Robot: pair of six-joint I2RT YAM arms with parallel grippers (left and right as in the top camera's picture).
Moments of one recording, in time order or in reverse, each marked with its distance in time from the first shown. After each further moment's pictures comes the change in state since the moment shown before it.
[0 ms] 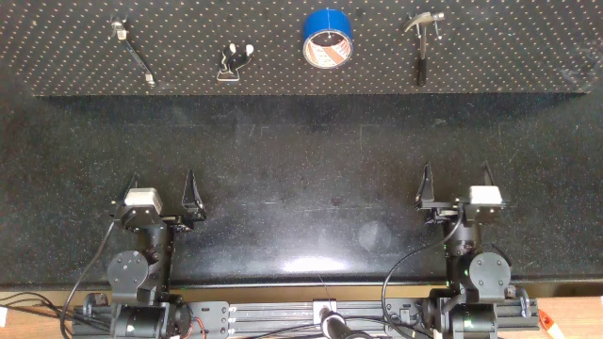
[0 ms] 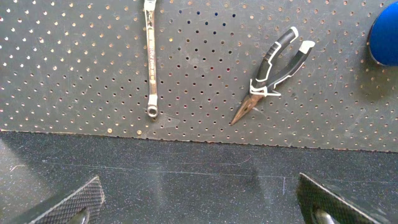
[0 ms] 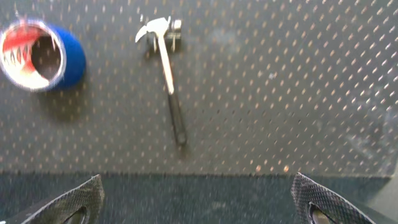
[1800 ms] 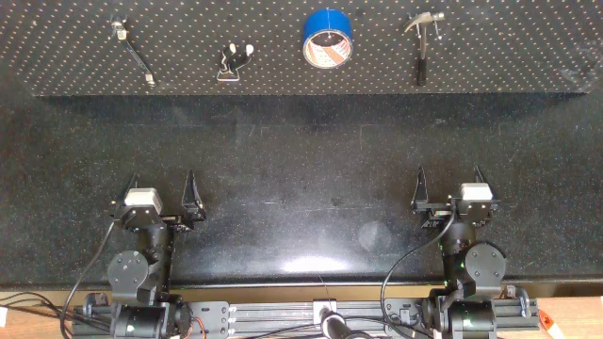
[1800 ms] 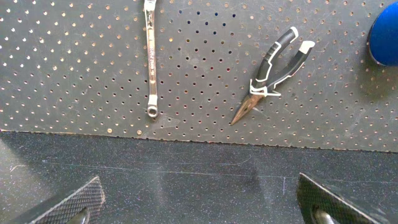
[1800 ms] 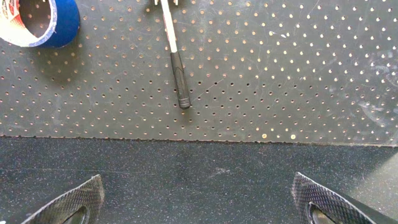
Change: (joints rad) left arm 0.000 0.000 0.000 0.000 0.000 0.000; right arm 0.001 -0.002 -0.010 -0.095 -0.010 -0.003
